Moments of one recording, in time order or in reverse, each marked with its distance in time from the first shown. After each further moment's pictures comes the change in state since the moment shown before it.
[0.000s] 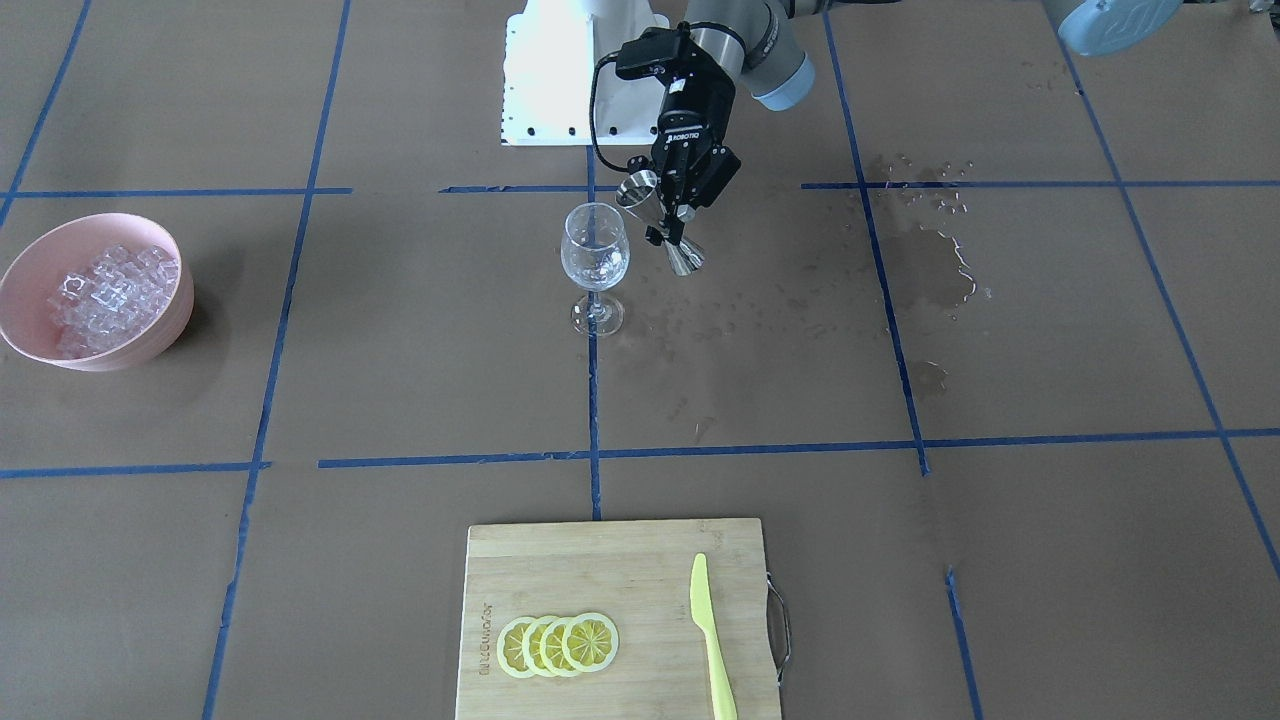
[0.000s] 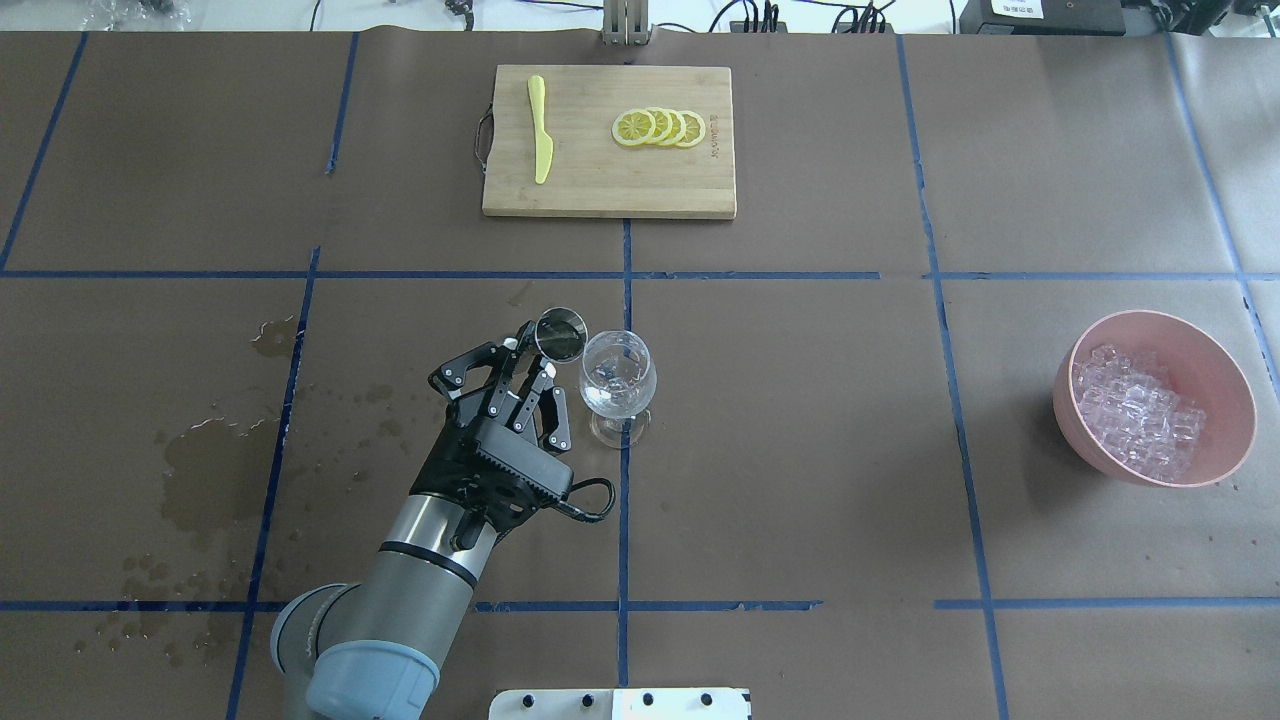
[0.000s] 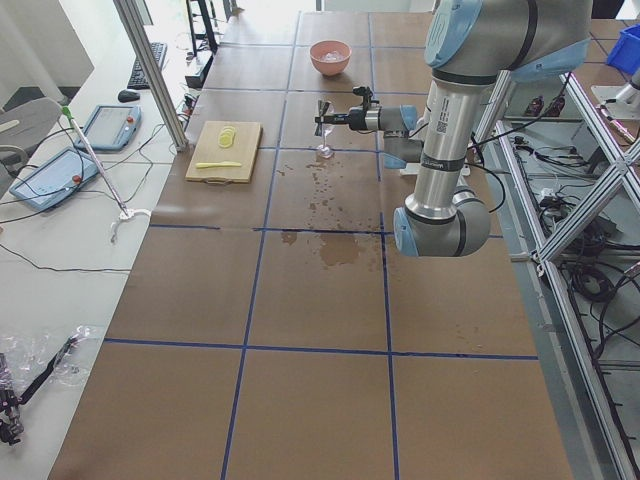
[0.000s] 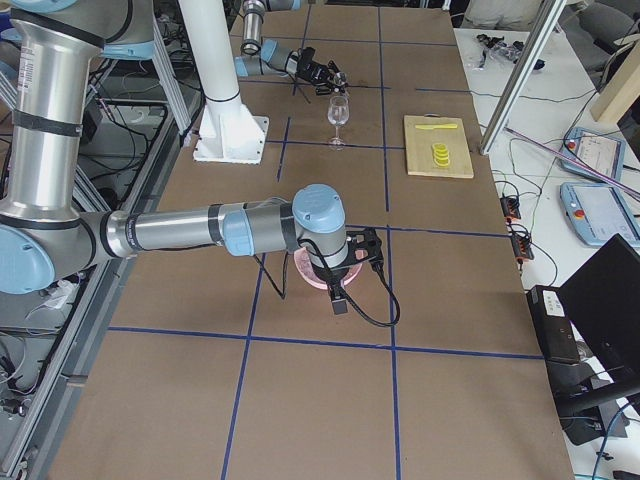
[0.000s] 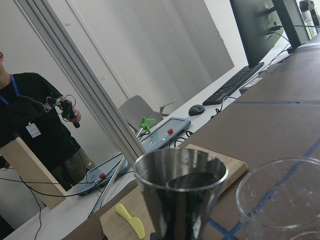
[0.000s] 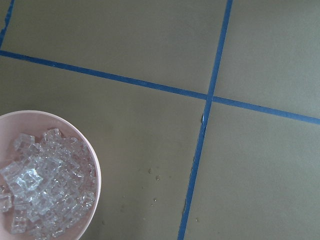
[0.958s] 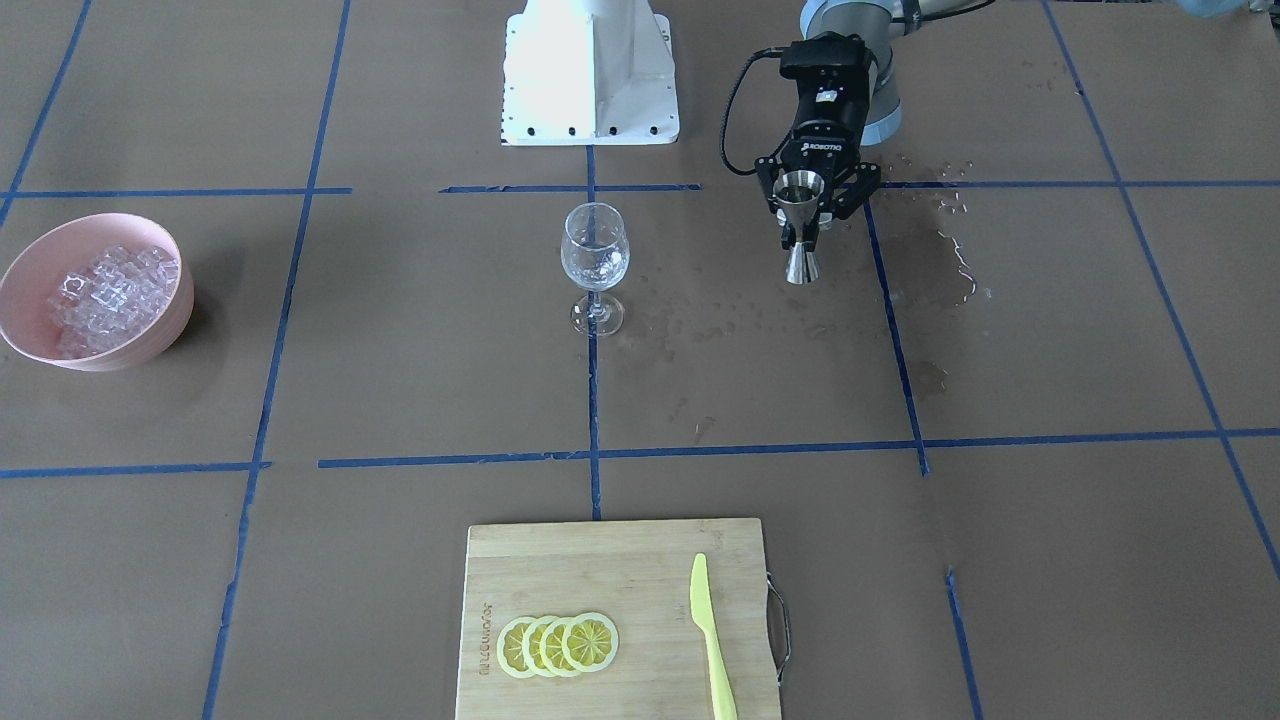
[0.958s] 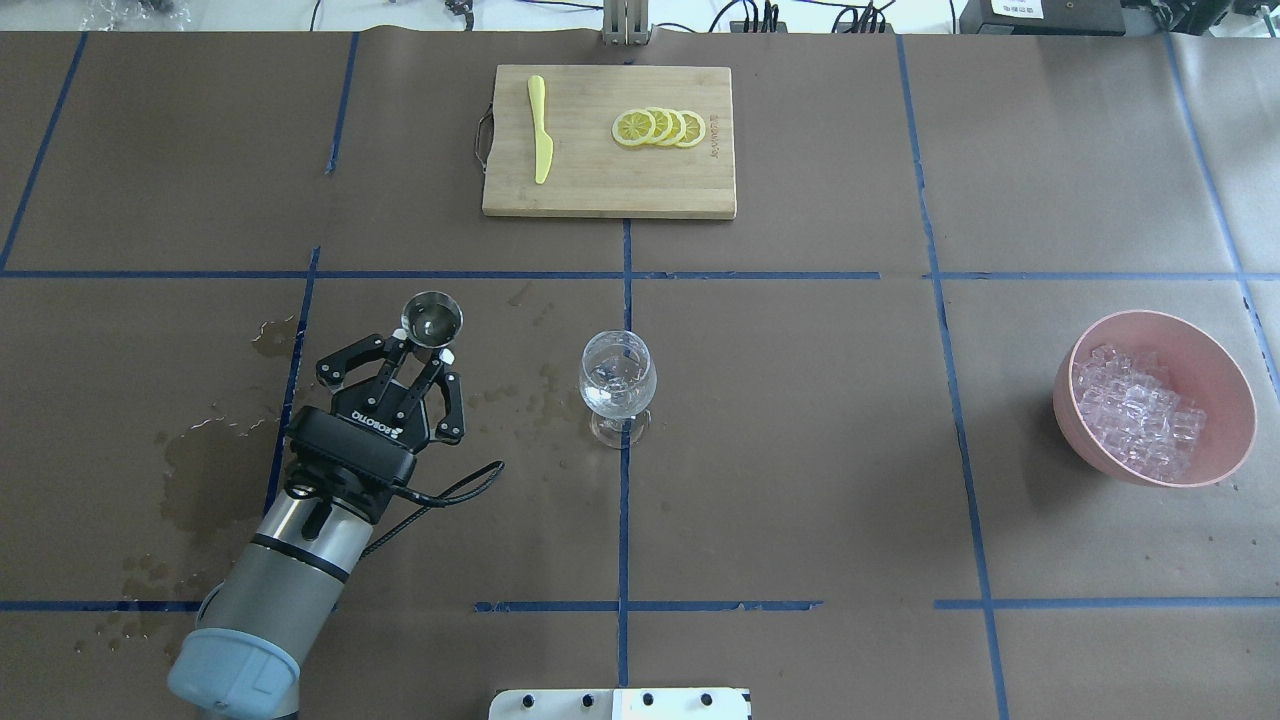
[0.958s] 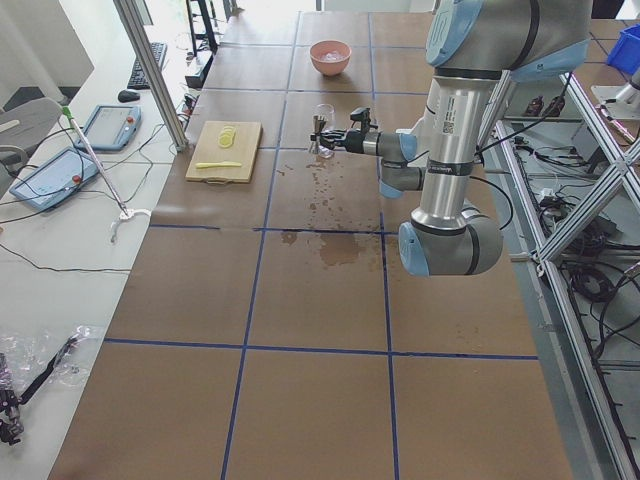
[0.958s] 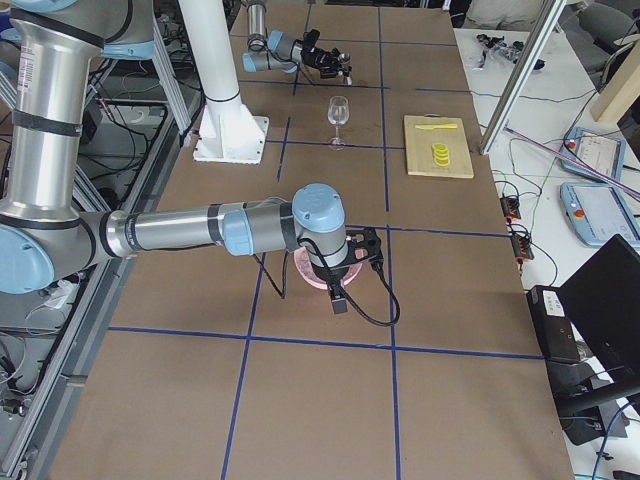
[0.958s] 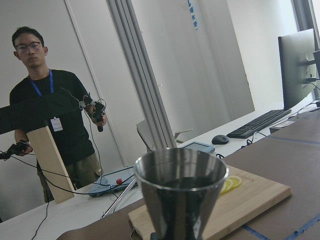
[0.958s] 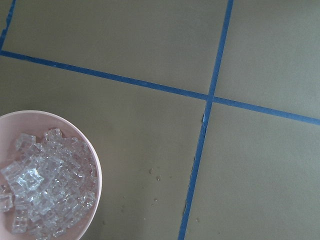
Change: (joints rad) left arm -0.027 0.158 -0.002 -0.330 -0.033 -0.134; right arm 0.000 0.000 0.002 0.001 0.000 0.000
